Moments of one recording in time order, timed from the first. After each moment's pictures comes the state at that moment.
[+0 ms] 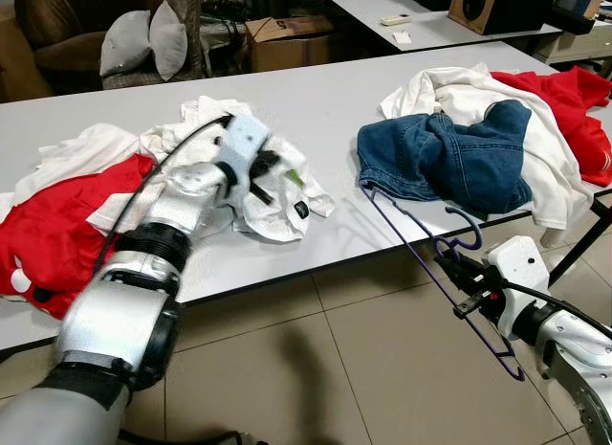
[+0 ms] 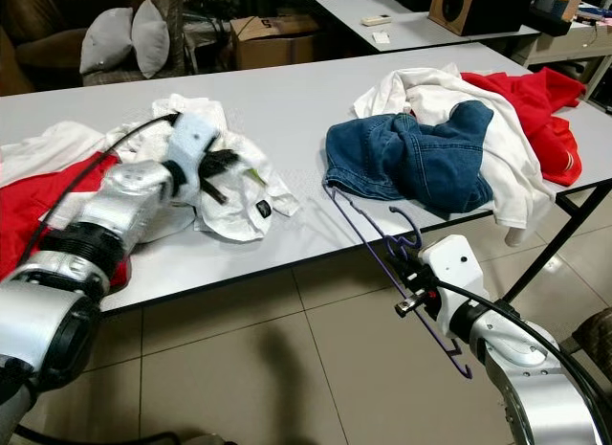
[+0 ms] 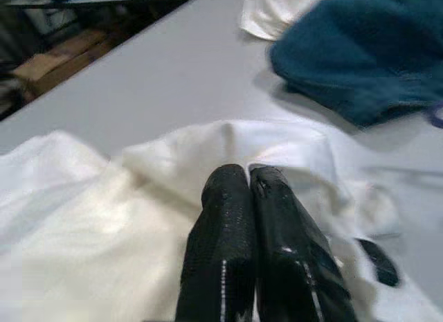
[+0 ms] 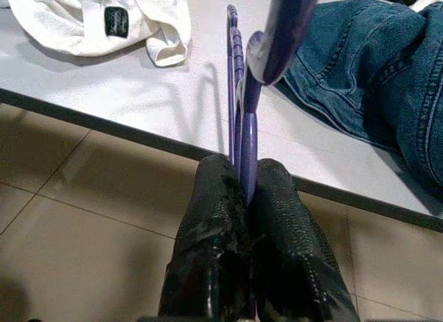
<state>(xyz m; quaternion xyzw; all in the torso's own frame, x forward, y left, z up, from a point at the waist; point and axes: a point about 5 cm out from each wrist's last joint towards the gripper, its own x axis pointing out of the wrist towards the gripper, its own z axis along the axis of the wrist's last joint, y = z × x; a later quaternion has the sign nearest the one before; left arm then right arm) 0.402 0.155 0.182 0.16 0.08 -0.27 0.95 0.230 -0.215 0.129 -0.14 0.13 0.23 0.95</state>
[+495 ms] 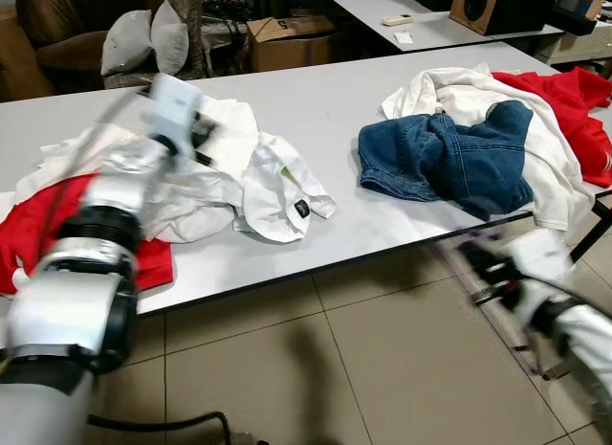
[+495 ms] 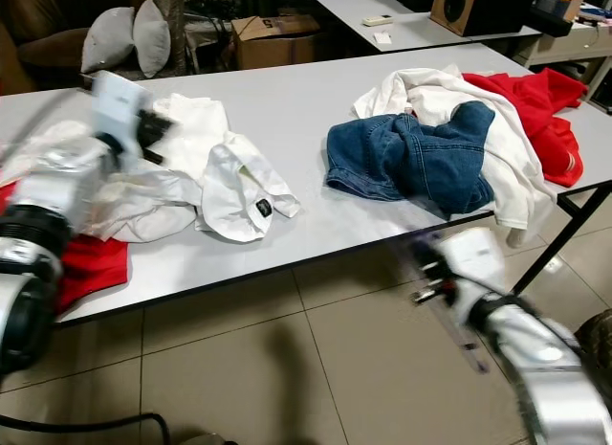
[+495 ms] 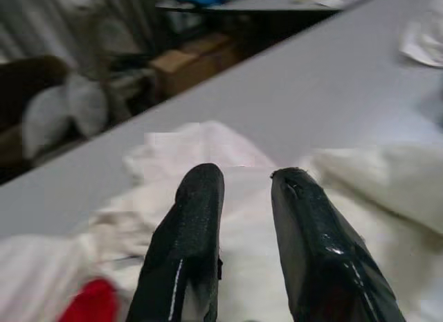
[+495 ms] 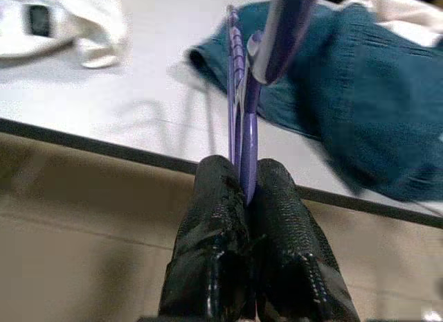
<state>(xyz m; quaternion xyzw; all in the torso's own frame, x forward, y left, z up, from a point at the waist) 0.406 0.224 0.215 0.15 0.05 -0.10 0.98 0.231 -0.244 0.138 -0.15 0.12 0.15 0.97</state>
